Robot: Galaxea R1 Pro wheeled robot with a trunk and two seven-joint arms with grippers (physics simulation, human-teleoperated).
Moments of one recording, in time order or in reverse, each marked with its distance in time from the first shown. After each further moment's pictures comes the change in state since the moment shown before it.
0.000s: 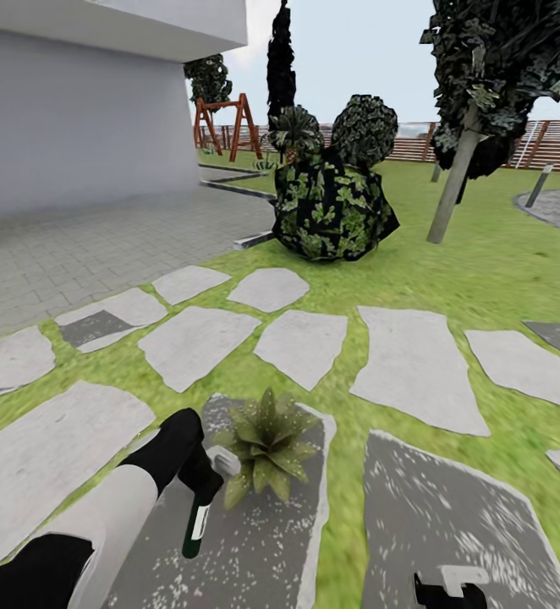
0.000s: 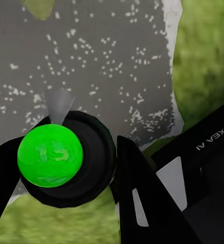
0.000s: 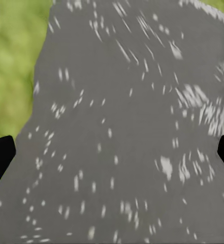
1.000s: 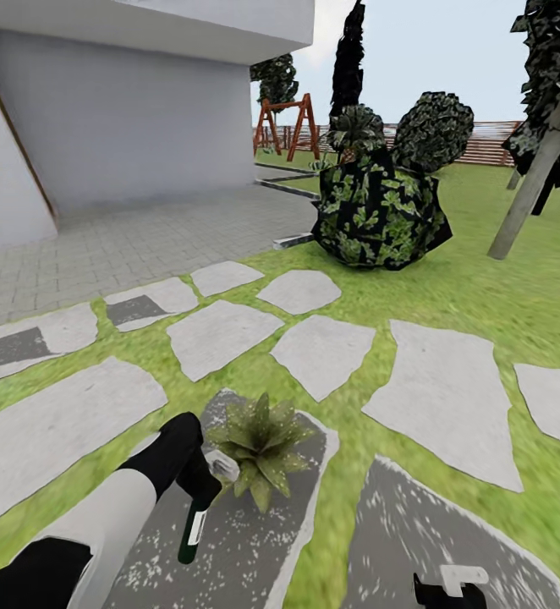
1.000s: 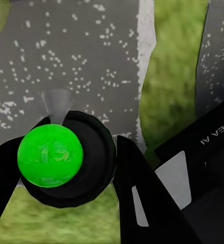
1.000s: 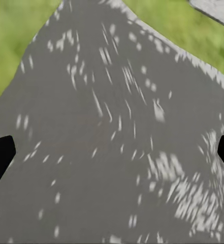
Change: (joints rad) left arm 0.013 0.005 -0.021 0.000 -0.001 0.000 0.001; right arm 0.000 0.002 0.000 0.000 0.000 0.001 -0.001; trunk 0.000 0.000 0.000
